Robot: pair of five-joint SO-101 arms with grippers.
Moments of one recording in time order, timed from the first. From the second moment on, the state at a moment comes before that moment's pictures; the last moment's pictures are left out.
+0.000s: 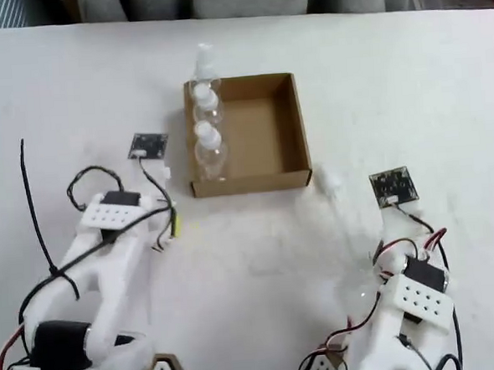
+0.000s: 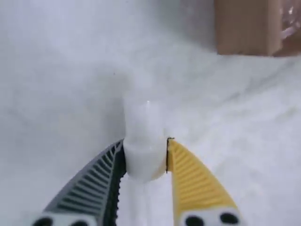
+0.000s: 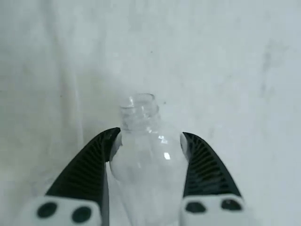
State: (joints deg) left arm 1.2 -13.5 52.3 49.8 5.0; right arm 24.8 -56.6 79.2 44.3 38.5
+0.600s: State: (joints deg) left arm 0.5 -13.6 52.4 48.7 4.4; right arm 24.6 -56.5 74.4 27.4 19.6
